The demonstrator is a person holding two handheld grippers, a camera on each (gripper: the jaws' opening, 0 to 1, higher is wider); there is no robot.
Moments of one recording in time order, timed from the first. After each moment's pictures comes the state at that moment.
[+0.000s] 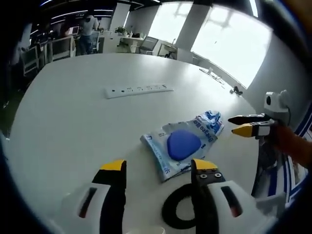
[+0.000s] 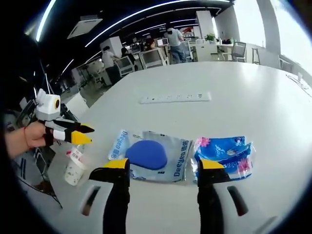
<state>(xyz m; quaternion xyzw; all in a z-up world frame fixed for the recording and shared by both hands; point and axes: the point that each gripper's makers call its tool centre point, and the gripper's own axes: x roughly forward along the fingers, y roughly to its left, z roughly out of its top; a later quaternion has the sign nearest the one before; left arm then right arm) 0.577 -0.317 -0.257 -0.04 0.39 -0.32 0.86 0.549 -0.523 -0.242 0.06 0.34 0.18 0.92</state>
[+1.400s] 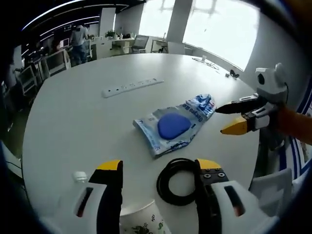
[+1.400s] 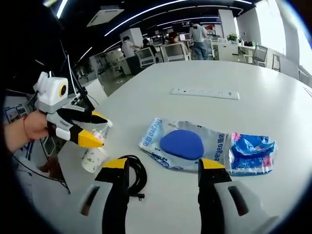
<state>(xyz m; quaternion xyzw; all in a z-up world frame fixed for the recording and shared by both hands) 0.515 -0.306 -0.243 0.04 0.38 -0.33 0.86 0.504 -0.451 -0.240 0.03 0.35 0.26 0.90</state>
